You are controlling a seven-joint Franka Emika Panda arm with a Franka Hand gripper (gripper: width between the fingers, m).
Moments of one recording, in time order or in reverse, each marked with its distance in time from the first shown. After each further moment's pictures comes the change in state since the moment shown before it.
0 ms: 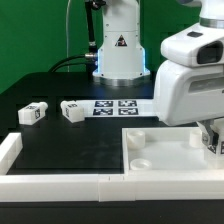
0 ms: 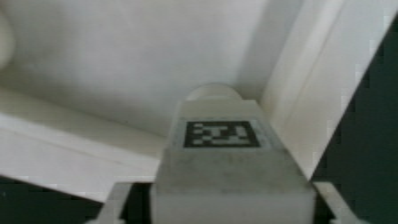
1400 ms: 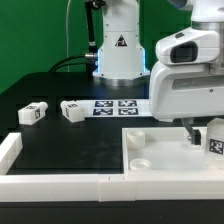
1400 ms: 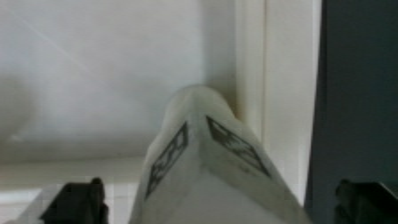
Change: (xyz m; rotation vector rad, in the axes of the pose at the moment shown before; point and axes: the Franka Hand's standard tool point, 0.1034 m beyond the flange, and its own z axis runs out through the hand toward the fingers) arm -0.002 -0.003 0.001 0.056 0.043 0.092
